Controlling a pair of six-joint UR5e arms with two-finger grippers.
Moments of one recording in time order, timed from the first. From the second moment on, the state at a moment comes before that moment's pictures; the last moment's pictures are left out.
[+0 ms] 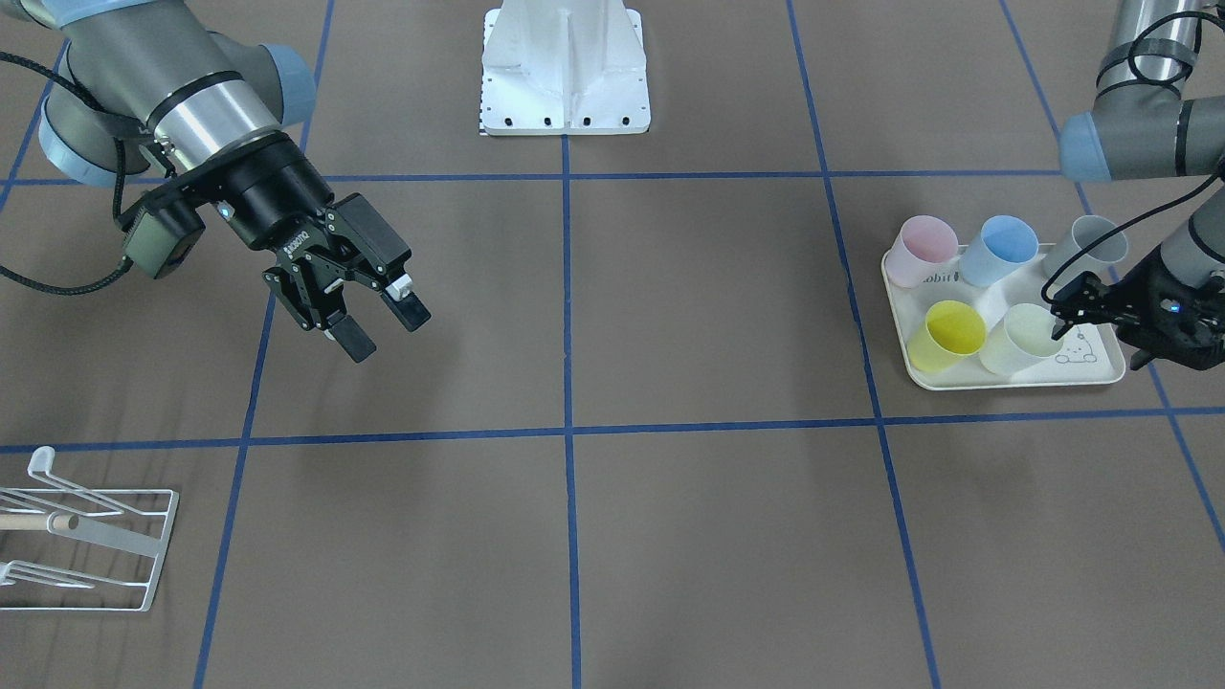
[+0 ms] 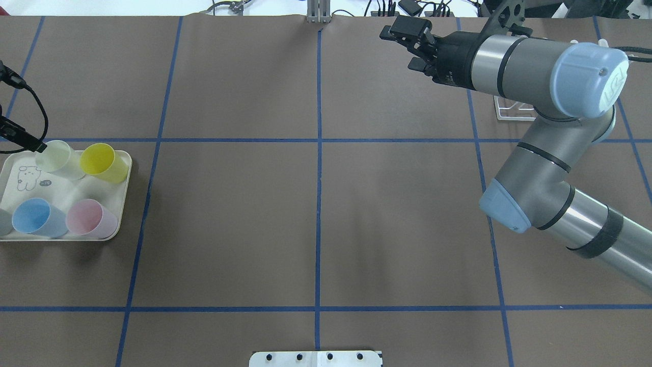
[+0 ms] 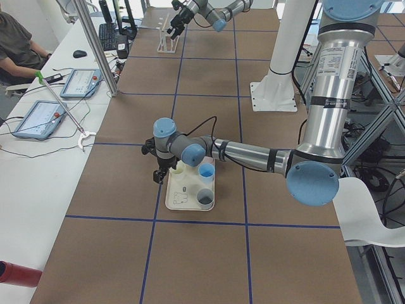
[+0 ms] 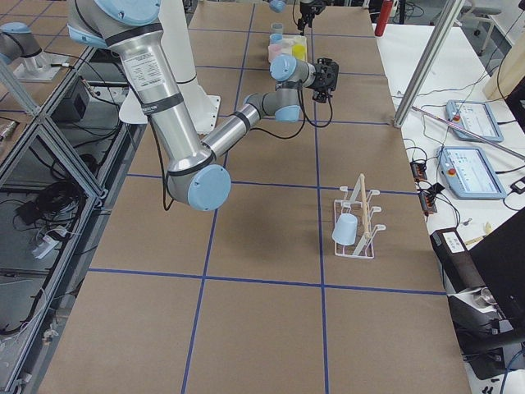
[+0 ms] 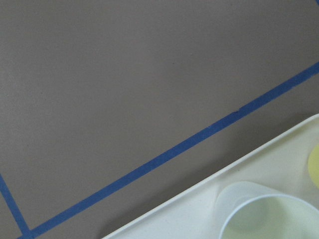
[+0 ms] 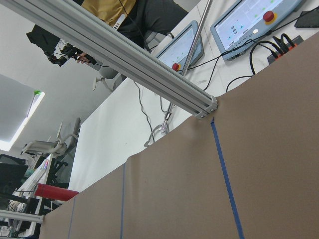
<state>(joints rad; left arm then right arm) -1.14 -1.69 -1.56 -1.93 -2.18 -0.08 0.80 -1.12 1.76 -0.64 1.67 1.64</state>
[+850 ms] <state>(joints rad) -1.10 -1.69 -1.53 -1.93 -2.27 -0.08 0.80 -1.13 1.76 -0.64 1.67 1.64</state>
